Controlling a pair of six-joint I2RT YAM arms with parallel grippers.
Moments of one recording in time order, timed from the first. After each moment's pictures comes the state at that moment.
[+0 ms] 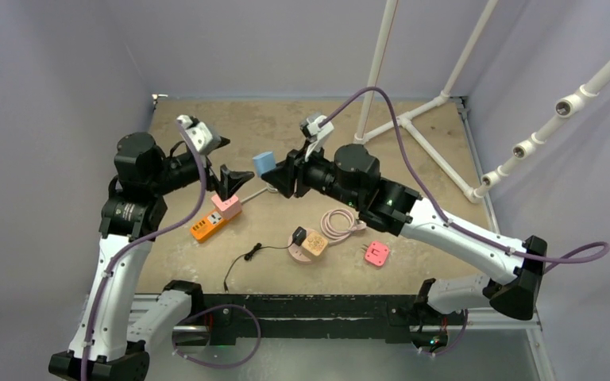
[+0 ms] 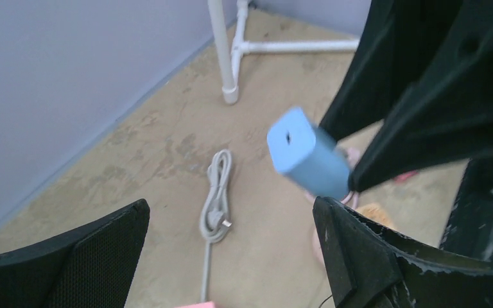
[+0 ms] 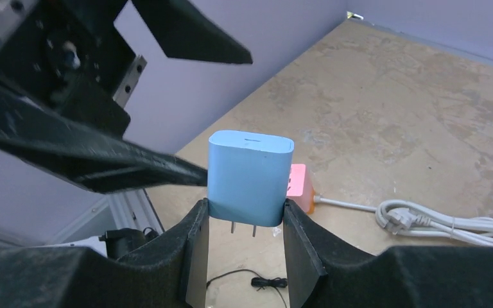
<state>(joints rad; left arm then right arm) -0.14 0.88 1.14 -0.49 0.76 0.33 0.99 1.31 1.29 -0.08 0.02 0.36</state>
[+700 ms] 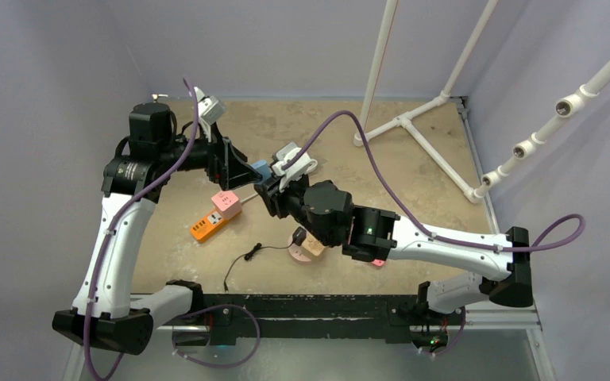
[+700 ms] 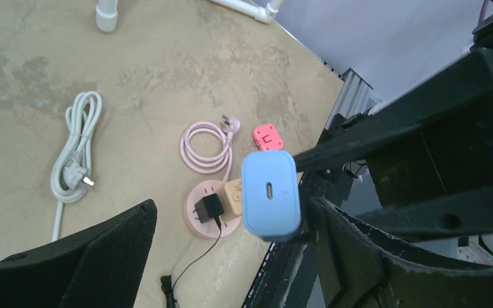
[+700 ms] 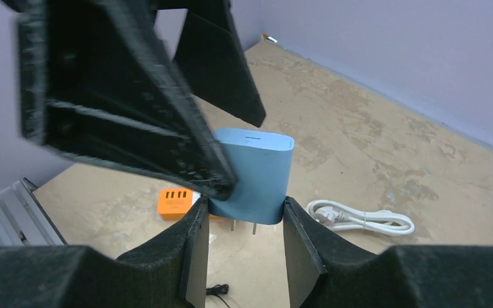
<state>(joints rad) -0.14 1.10 1.41 -0.78 0.97 -0.04 1.30 1.35 1.31 -0.05 0.58 0.09</state>
